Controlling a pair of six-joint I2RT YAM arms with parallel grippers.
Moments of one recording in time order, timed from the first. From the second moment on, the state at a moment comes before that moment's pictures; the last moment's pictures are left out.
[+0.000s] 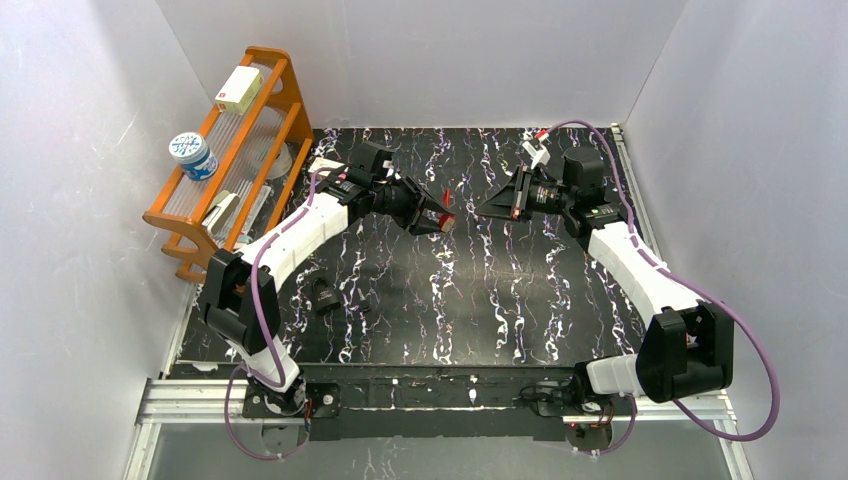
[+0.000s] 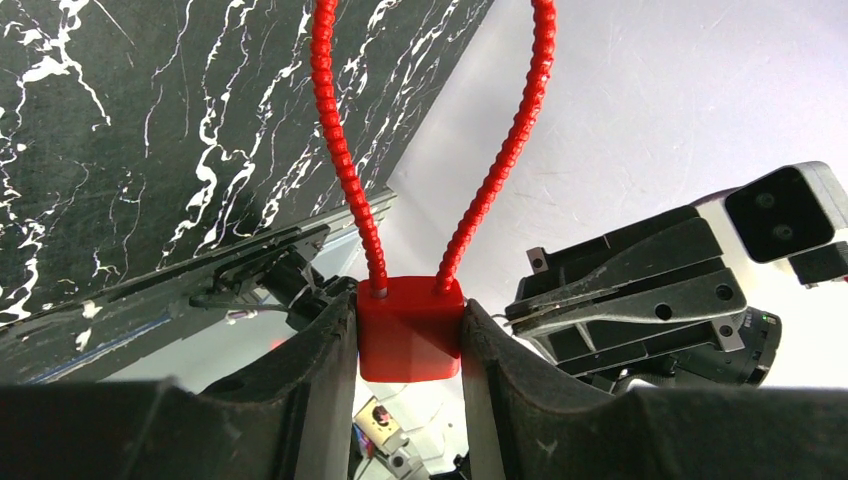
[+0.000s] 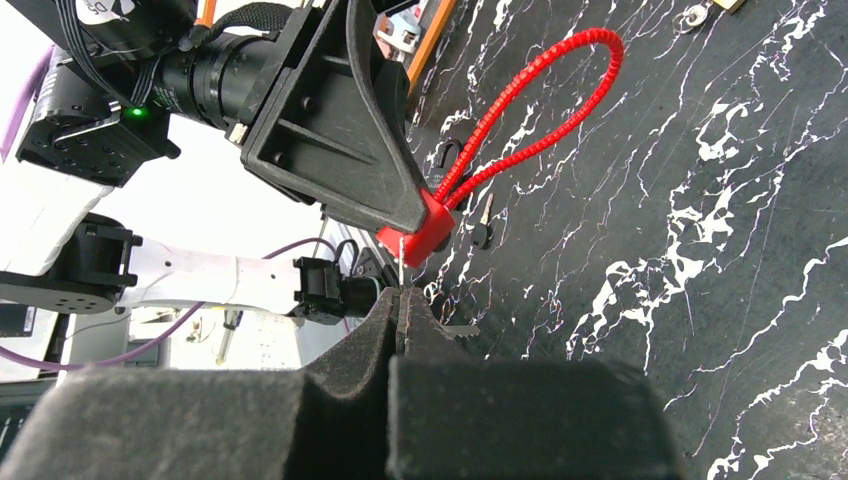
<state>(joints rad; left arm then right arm) -0.52 1.66 1.38 -0.51 0.61 -1.40 0.25 1.33 1.02 -0.09 -0.93 0.70</state>
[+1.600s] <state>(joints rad) -0.52 1.62 1.35 -0.48 0.64 -1.41 0.30 1.31 0.99 -0.07 -1.02 0.59</state>
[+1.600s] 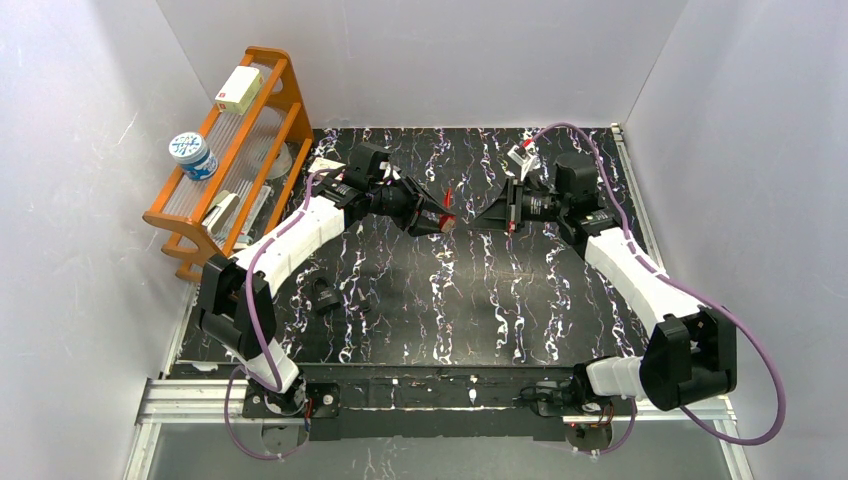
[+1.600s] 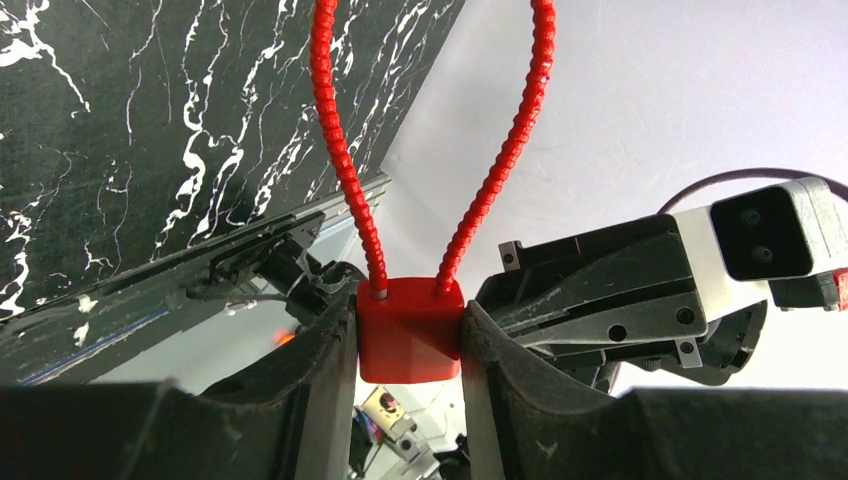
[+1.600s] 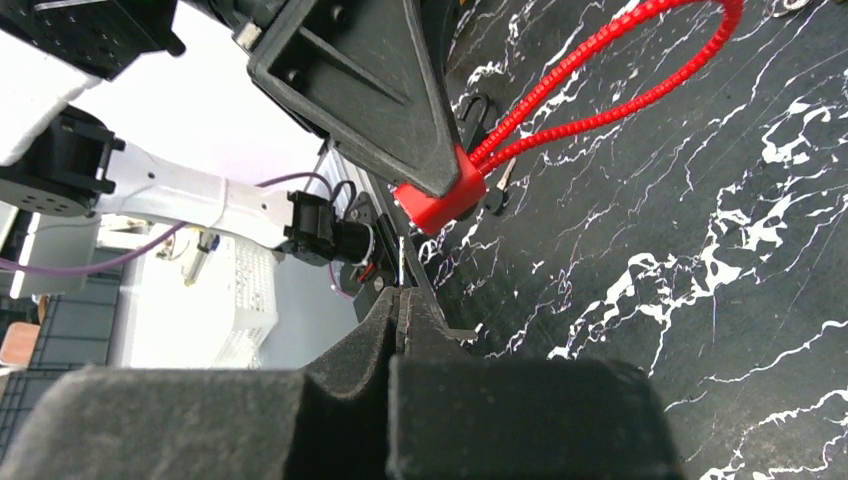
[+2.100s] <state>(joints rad) -0.52 1.59 1.34 -0.49 0.68 -1.33 0.36 1.26 0.99 -0.20 -0.95 0.44</state>
